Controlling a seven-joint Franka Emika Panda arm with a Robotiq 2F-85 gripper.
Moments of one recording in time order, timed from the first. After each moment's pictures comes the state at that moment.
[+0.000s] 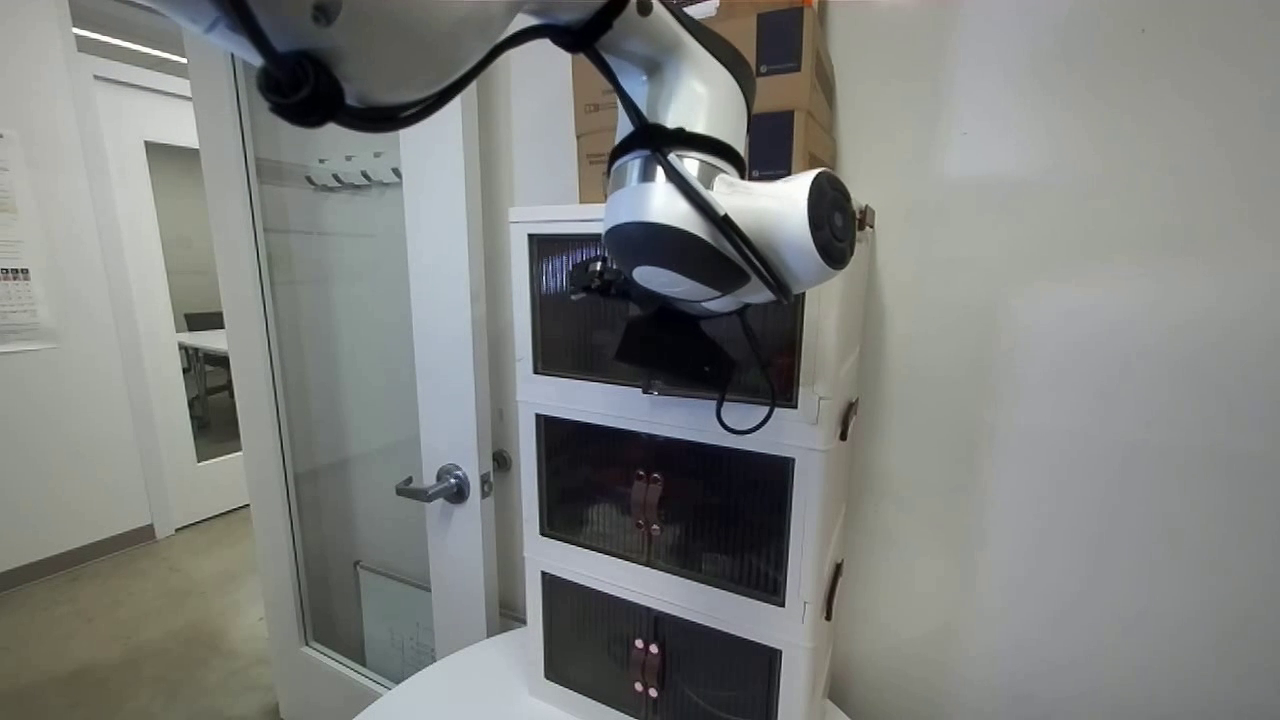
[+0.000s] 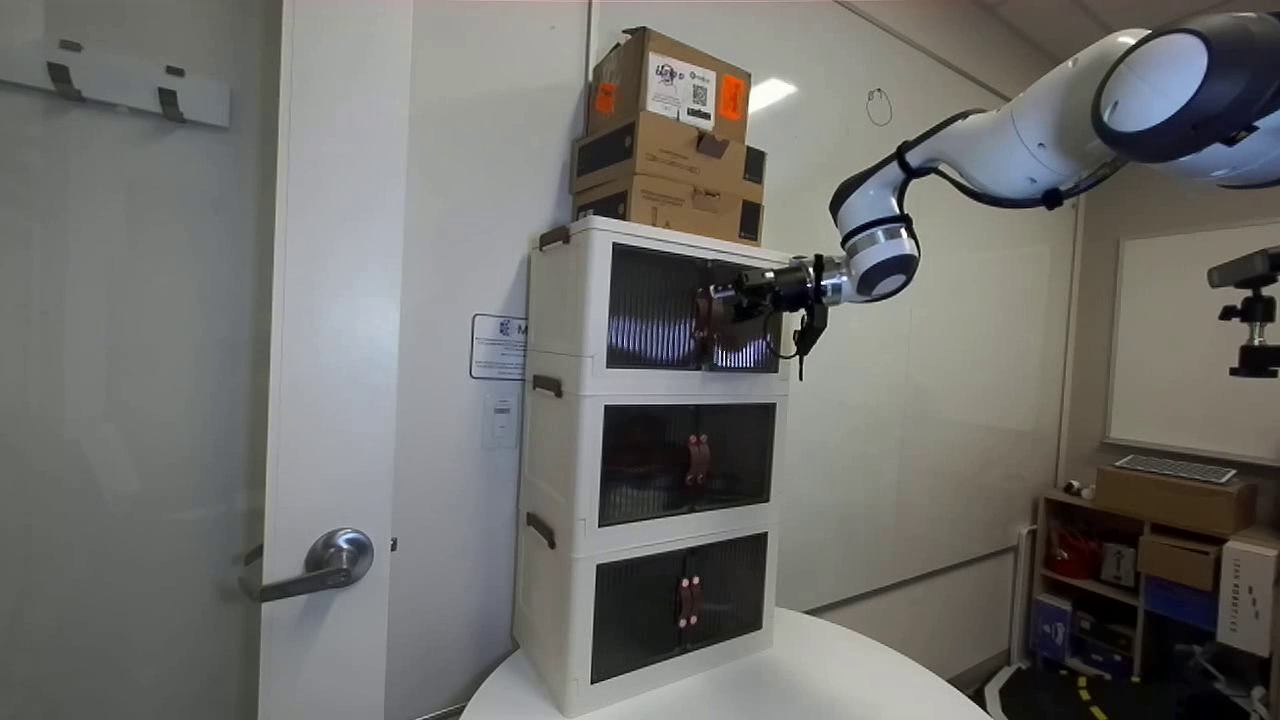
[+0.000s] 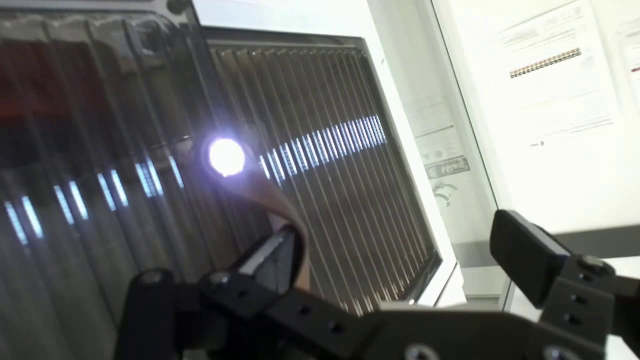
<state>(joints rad) -0.29 0.64 0.01 -1.27 1.39 1.94 -1.49</state>
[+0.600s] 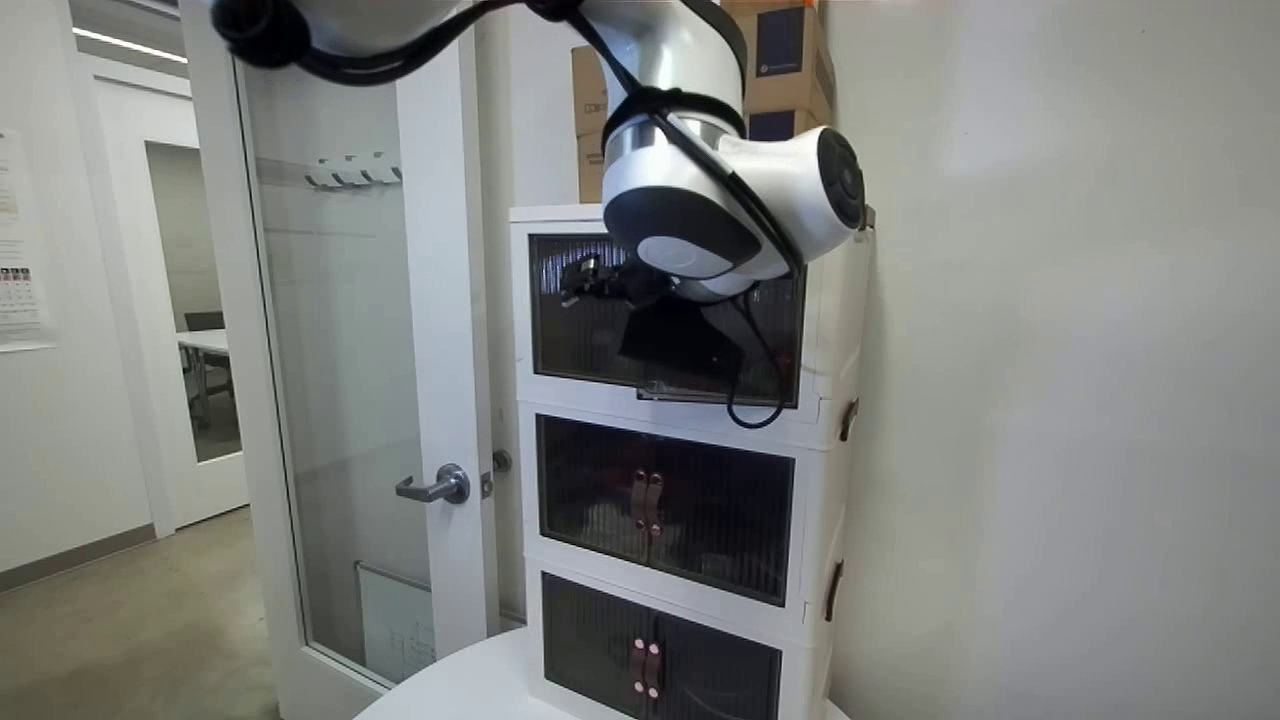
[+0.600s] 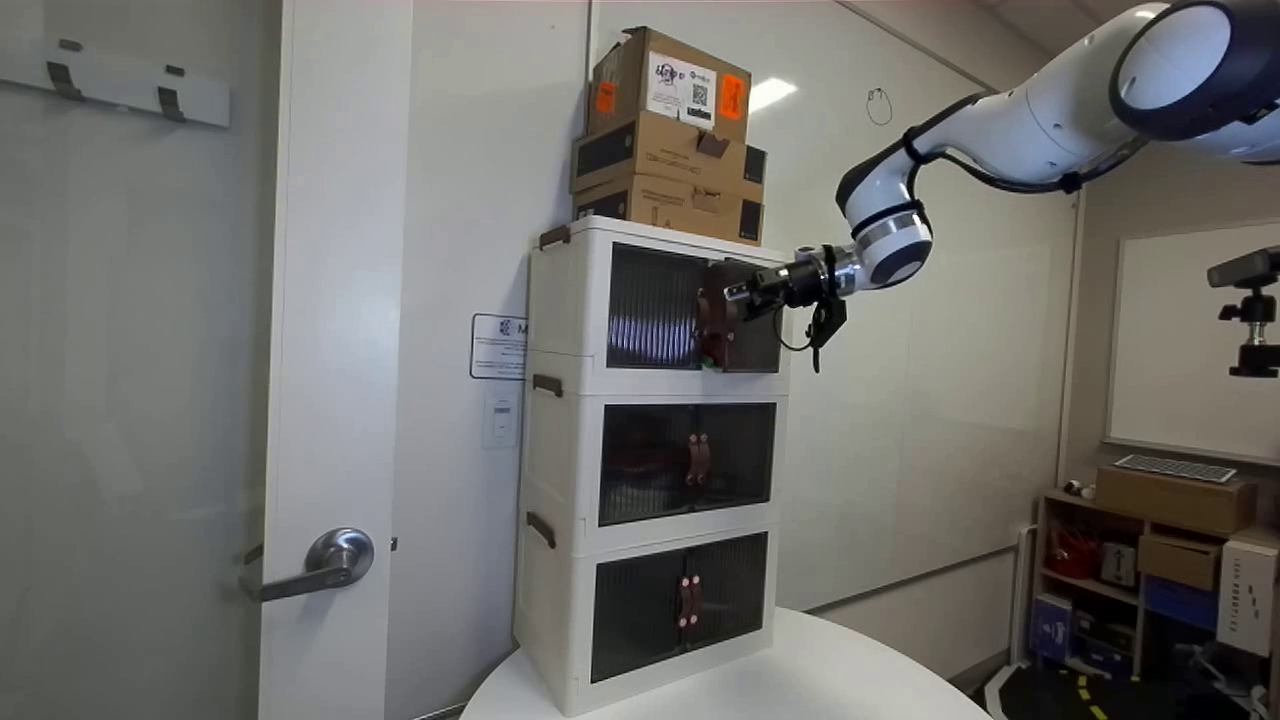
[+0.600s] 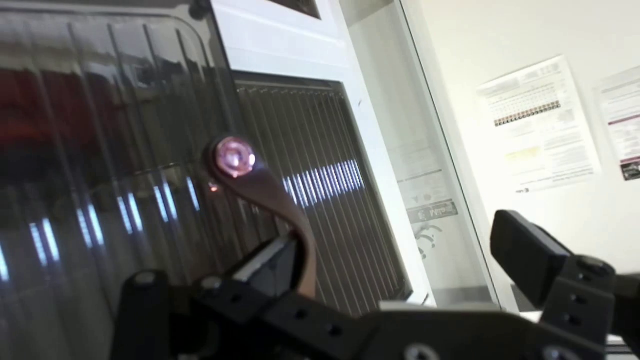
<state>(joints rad) -0.28 0.58 -0.02 -1.33 1.29 1.90 -1.49</state>
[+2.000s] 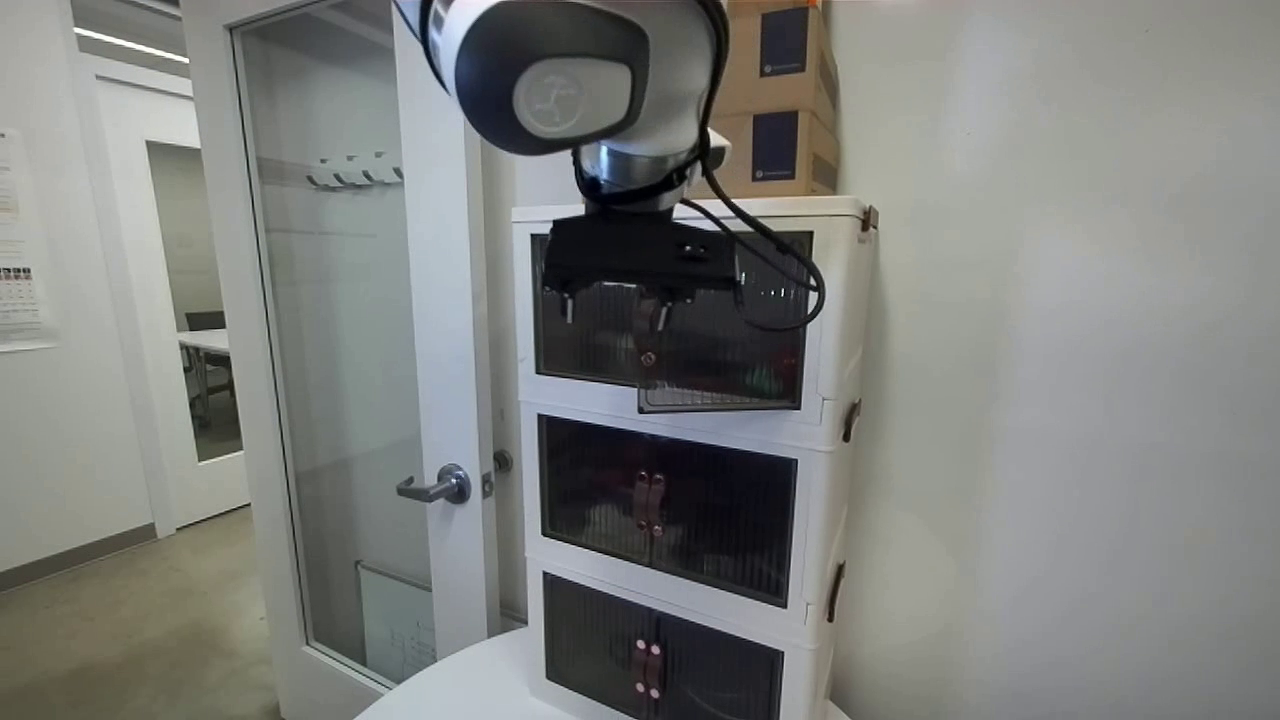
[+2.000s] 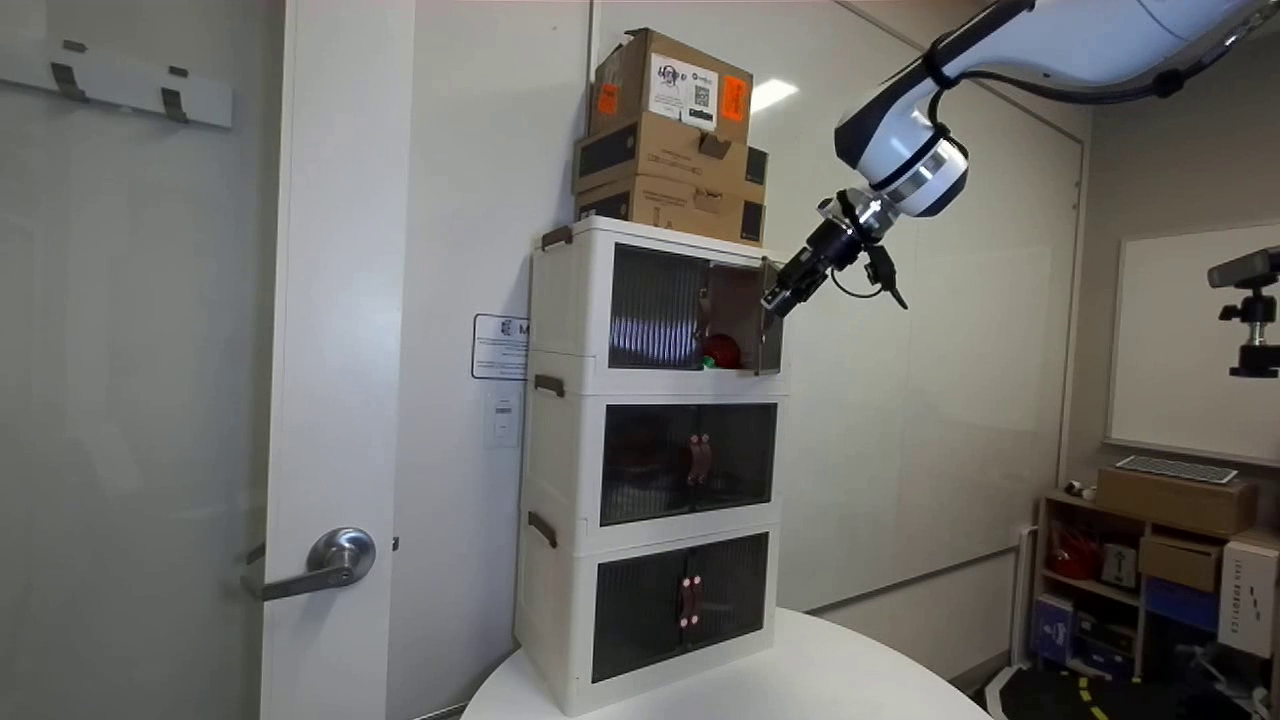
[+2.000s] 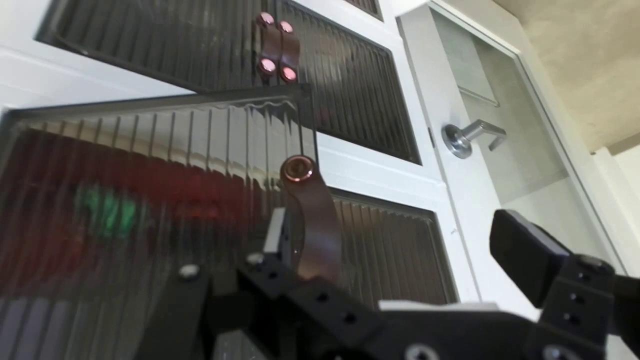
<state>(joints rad) -0.15 0.23 -0.06 -1.69 0.69 2.34 -1.07</state>
